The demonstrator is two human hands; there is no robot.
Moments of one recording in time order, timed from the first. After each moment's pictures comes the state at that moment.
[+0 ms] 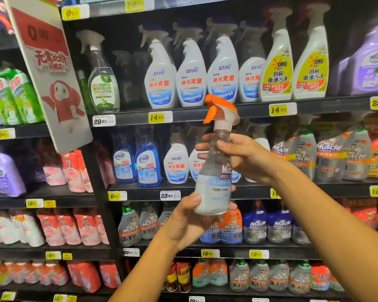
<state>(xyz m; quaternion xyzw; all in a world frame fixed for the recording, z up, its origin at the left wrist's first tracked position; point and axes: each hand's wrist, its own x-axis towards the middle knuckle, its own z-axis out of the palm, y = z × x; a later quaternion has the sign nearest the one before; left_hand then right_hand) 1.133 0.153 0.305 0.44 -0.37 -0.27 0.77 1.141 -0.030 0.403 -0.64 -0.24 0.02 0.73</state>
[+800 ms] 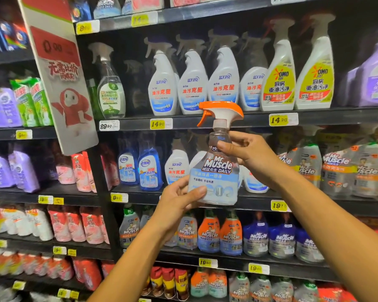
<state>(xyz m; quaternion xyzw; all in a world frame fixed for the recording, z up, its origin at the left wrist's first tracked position) 1.145 0.143 0.324 0.59 -0.26 -0.05 0.76 1.149 -0.064 0.411 -0.70 -0.24 -0.14 0.66</state>
